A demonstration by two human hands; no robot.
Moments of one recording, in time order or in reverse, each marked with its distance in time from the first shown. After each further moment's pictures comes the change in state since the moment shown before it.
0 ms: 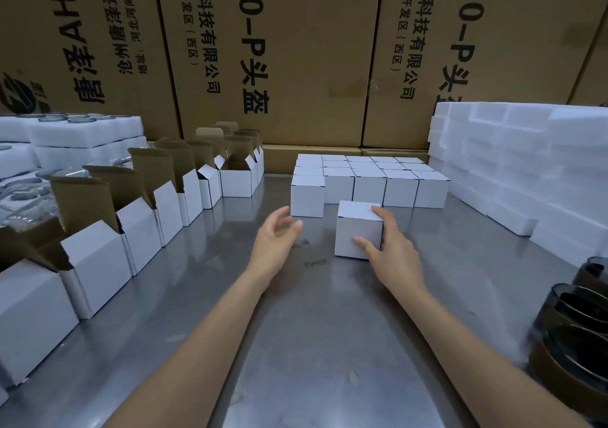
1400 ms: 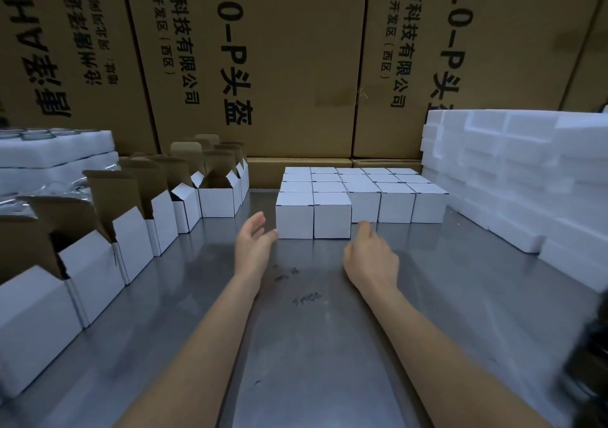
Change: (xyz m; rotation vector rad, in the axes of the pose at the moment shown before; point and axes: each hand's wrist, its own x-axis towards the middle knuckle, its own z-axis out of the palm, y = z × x) left_hand 0.069 -0.017 0.010 -0.166 0.168 -0.099; right_hand 0.066 -0.004 0.046 -0.462 0.110 -0.013
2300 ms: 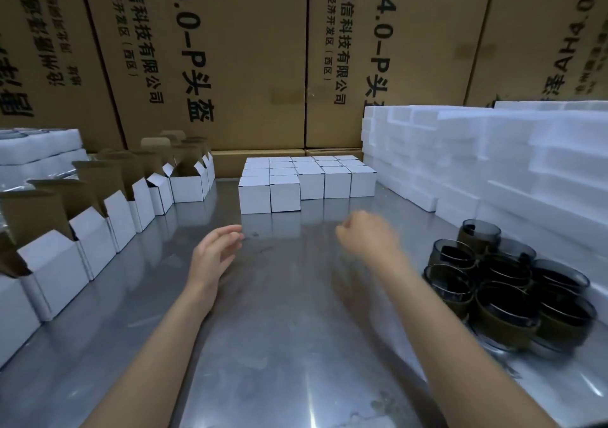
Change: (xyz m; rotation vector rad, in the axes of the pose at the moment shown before) left_hand -0.134 0.033 -0.045 -0.177 -0.187 -0.053; right_hand -0.093 0.039 -0.148 -0.006 -0.219 0.121
